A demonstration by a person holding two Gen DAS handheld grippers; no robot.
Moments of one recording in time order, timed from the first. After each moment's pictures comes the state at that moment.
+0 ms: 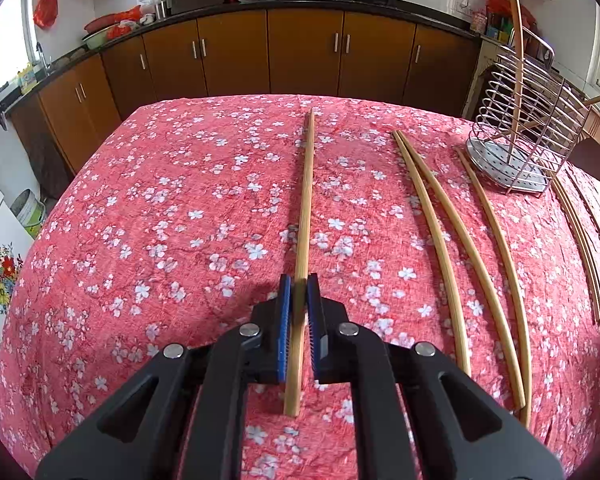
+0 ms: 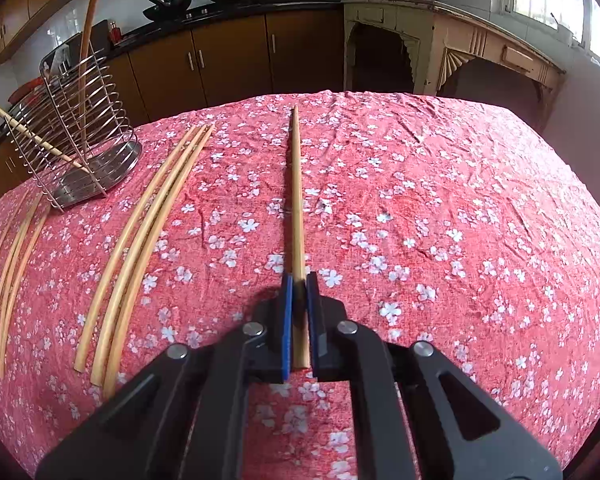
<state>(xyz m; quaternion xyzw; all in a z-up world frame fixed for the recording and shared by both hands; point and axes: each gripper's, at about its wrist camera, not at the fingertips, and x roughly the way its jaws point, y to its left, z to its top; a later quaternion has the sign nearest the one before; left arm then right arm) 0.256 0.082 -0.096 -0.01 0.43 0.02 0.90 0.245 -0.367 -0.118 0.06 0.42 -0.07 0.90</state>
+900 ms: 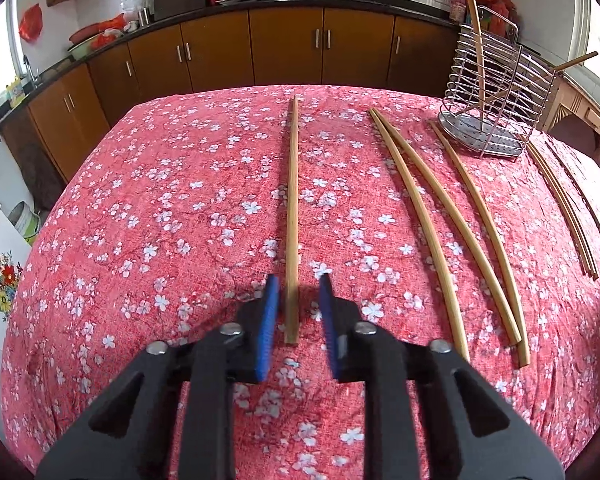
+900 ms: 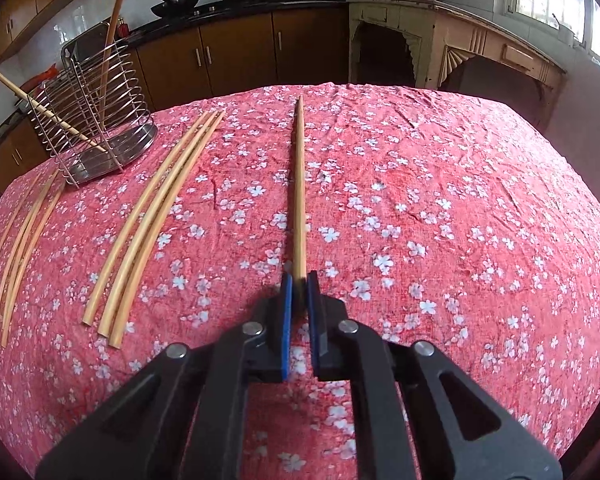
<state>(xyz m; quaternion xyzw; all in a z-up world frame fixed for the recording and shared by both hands) 0.212 0.072 -0.097 0.01 0.43 -0.01 0.90 0.217 -0.359 -0.117 0.06 0.42 -0.06 0.90</state>
